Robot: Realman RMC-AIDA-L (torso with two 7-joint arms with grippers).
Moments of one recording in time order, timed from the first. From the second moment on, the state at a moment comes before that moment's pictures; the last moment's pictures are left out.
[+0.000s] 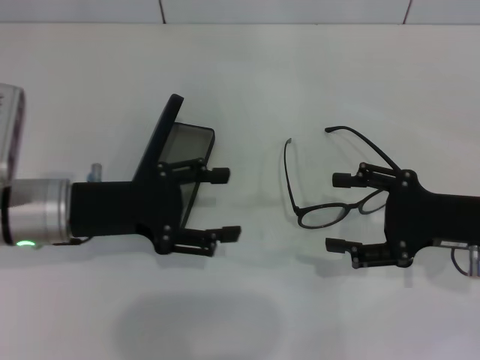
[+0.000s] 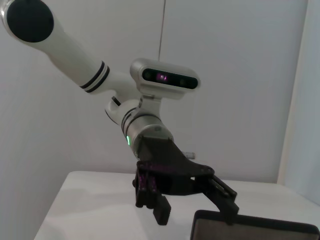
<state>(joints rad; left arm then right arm) -0.43 -2.00 0.98 0.52 1.71 1.68 -1.00 0.56 1.94 -1.53 -0.30 -1.15 -1.54 0.67</state>
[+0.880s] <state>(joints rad) -0.47 -2.01 0.74 0.94 2.00 1.65 -1.88 0.54 1.95 -1.52 -0.32 -1.14 -1.55 0.67</state>
